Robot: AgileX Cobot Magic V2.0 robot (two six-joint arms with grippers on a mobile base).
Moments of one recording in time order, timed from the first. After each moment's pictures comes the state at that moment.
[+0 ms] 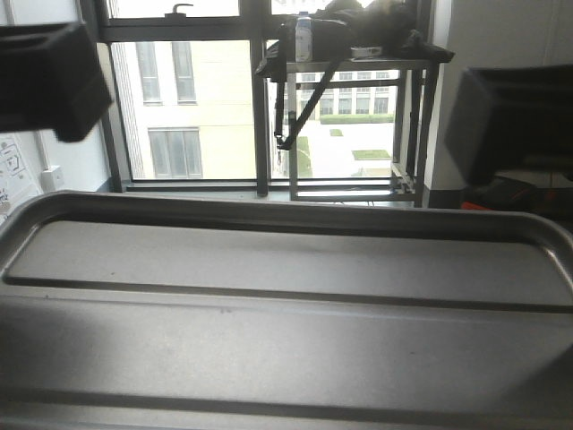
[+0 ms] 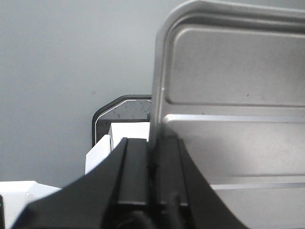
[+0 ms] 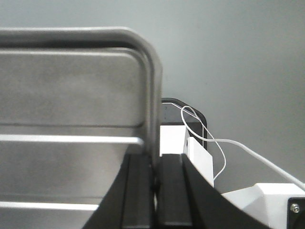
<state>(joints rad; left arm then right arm) -1.22 1.18 -0.90 0.24 1.13 -1.21 1.10 1.13 -0.81 -0.23 1.11 1.31</state>
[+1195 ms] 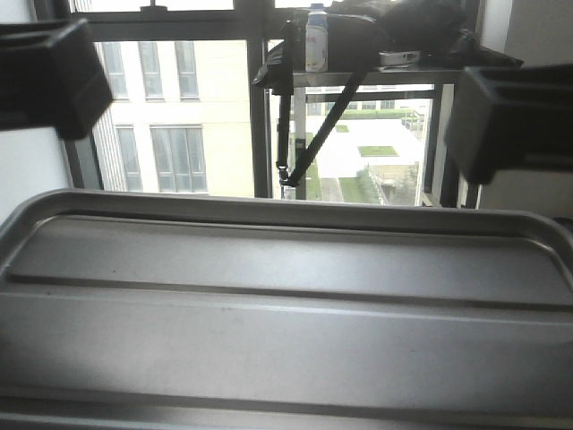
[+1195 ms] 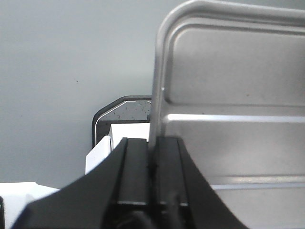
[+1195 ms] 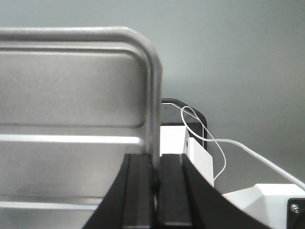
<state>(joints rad) -1.22 1.18 -0.90 0.24 1.13 -1.21 1.10 1.13 -0.81 -0.23 1.11 1.31</state>
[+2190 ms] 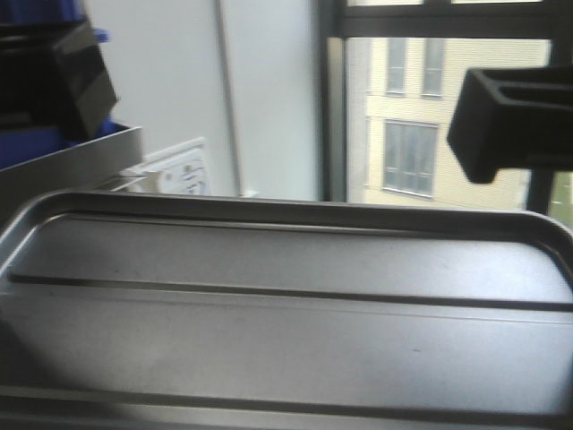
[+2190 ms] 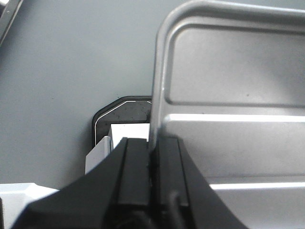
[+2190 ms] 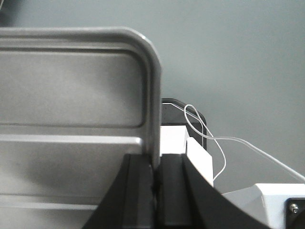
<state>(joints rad) -1.22 1.18 -0.90 0.24 1.13 -1.21 1.10 1.13 -0.81 -0.23 1.12 1.31</state>
